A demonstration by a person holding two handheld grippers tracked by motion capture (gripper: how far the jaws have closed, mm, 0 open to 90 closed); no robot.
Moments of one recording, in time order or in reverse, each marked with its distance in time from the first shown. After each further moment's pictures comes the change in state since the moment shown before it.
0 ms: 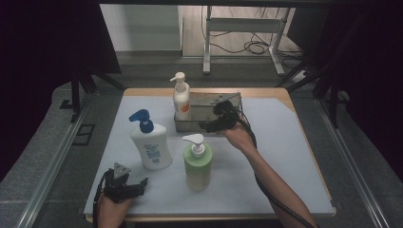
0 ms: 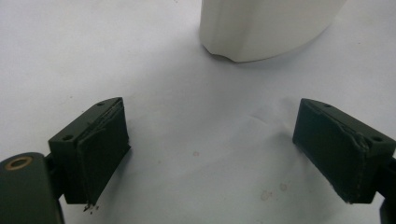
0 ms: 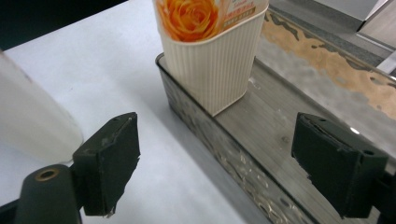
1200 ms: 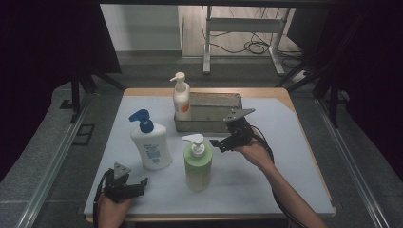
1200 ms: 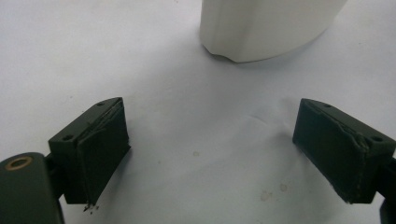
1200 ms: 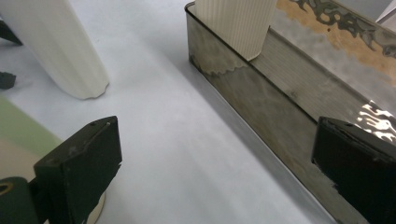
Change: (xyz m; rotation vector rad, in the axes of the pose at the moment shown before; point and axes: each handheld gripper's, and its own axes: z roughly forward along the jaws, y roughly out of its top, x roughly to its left) left arm 0.000 0.000 0.000 0.003 0.003 0.000; right arm 0.013 -0.047 -0.041 0.016 0.027 -0.072
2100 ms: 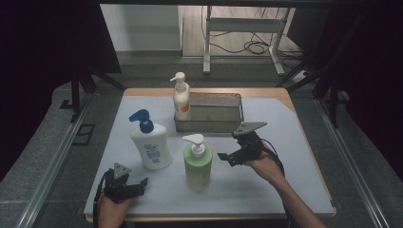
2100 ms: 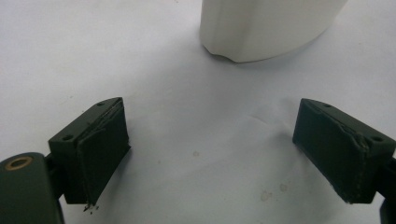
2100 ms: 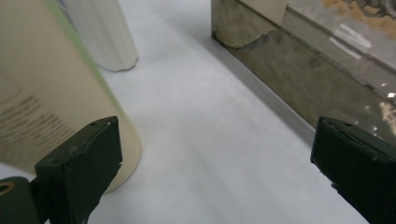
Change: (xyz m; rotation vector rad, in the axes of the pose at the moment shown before) left arm 0.000 0.000 0.000 0.001 0.000 -0.001; right arm 0.016 -0.037 -0.027 -0.009 0.056 0.025
